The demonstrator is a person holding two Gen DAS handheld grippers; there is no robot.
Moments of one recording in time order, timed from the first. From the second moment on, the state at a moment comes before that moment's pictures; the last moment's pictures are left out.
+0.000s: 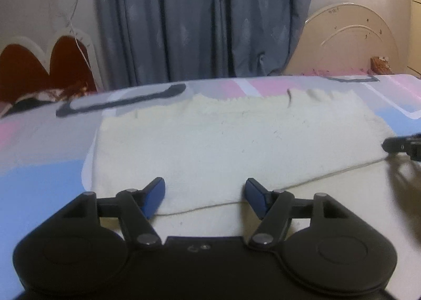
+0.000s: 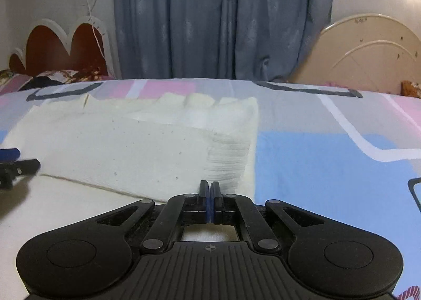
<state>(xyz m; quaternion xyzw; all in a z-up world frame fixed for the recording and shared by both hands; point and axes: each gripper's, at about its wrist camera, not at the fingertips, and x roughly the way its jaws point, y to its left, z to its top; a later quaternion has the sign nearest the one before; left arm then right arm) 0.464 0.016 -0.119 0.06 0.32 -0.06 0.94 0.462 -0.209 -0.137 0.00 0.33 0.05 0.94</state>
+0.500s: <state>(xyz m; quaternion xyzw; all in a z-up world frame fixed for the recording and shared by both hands) 0.463 0.015 -0.128 0.08 0.33 -0.05 0.94 0.460 -0.211 -0.140 0.00 0.33 0.04 0.94</state>
